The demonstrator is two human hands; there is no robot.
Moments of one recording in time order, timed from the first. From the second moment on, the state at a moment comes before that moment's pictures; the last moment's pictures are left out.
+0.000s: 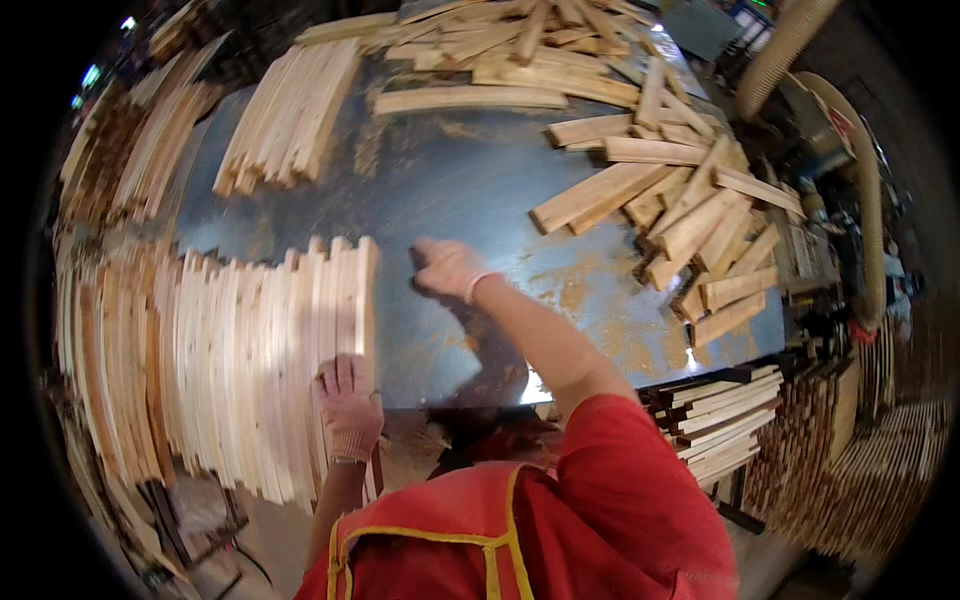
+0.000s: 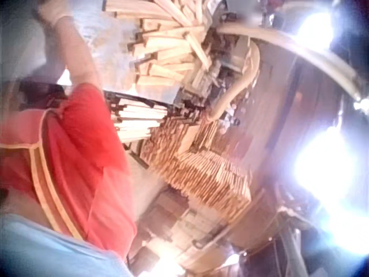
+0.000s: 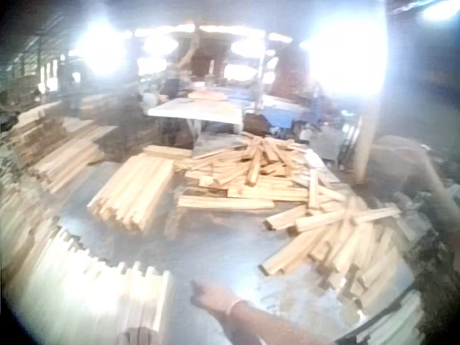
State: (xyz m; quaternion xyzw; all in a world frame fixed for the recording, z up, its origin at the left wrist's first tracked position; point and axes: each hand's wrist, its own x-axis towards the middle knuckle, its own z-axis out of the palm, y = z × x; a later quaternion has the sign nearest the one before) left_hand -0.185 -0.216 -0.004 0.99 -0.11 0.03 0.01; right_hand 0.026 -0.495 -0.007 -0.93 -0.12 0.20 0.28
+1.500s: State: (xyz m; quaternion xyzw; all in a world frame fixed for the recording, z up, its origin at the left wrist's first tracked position) left_hand -0.213 -0.301 0.016 0.77 0.09 -0.39 0.49; right_hand -0.235 -0.488 -0.033 -0.77 0.18 0.25 0.56
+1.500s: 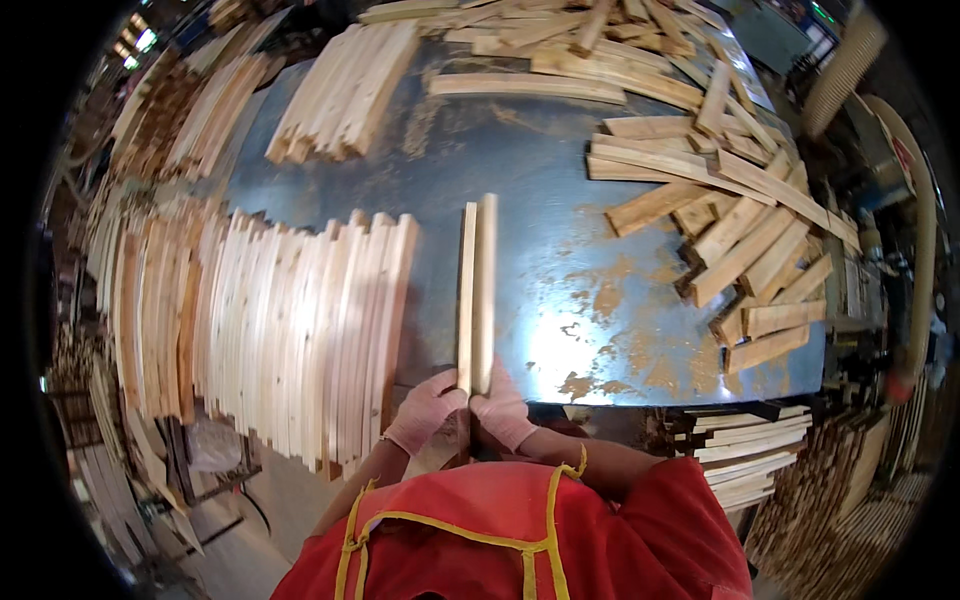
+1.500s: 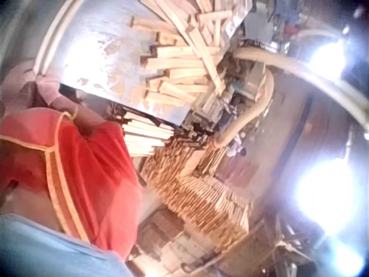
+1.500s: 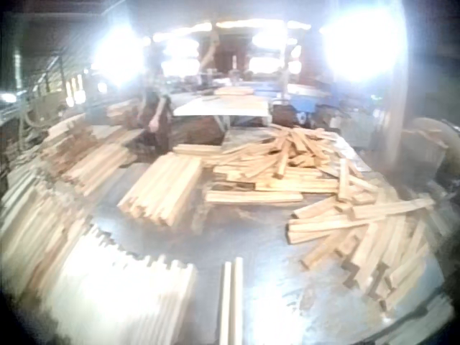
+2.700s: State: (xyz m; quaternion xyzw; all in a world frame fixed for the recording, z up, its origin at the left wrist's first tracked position) left_hand -0.154 -0.278 -0.004 1.00 -0.03 0.10 0.01; right_hand 0.165 -0.753 0.067 -0.93 -0.16 0.33 0.08
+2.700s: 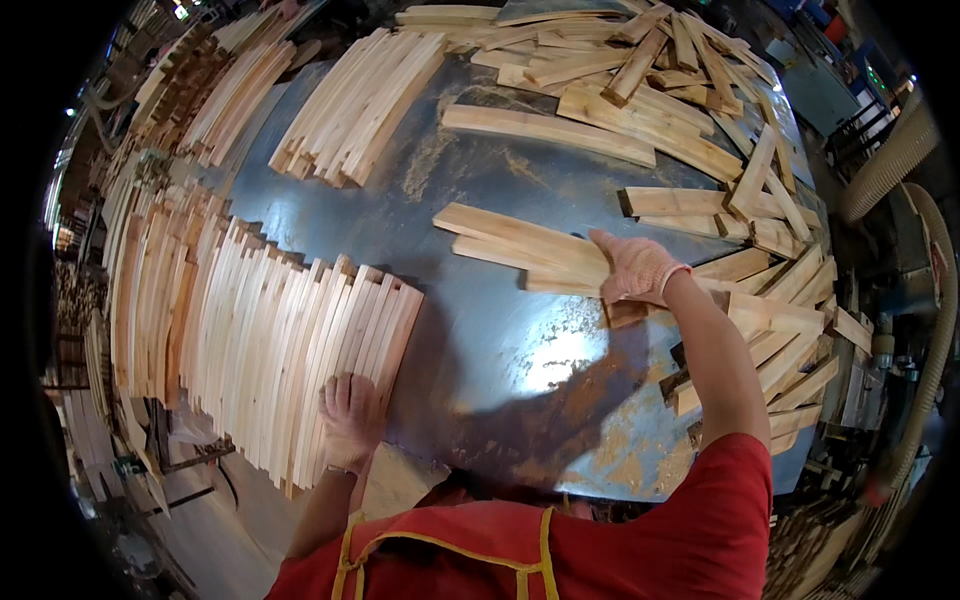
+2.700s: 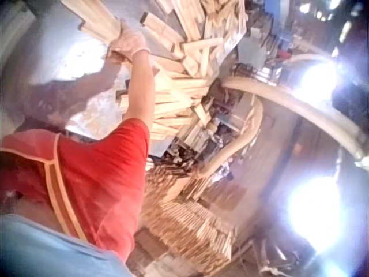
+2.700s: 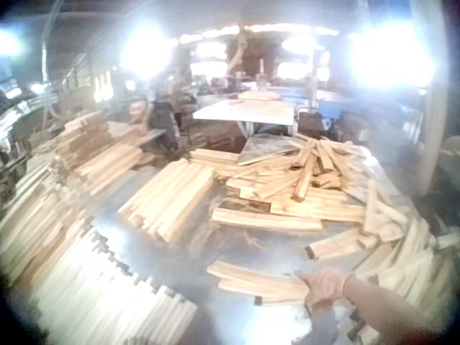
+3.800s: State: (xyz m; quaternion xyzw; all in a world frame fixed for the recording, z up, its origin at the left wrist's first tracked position) left_hand -0.195 -0.285 -0.015 1.00 -0.10 -0.01 -0.01; right_hand 0.003 -0.669 0.012 -0.99 -0.10 0.03 -0.07
